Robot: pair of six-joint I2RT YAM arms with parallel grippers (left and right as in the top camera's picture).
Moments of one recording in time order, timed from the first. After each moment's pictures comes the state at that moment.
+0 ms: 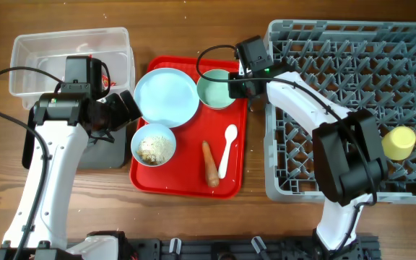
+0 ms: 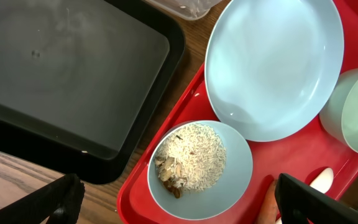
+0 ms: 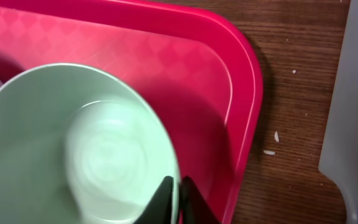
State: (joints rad) left arm -0.02 1.39 1.21 -1.08 0.03 -0.53; right arm 0.40 2.02 1.41 -0.49 -0.04 0.31
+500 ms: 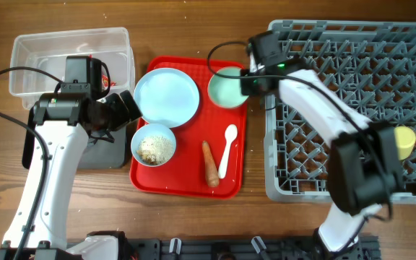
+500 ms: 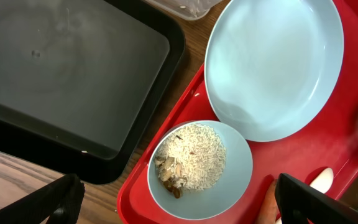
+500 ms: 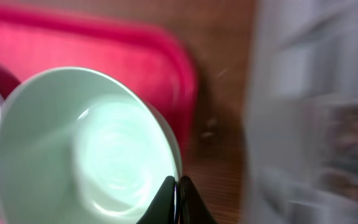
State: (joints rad) left arm -0.02 1.39 1.21 -1.08 0.03 -0.53; right arm 0.33 1.88 1.41 -0.60 0.02 0.25
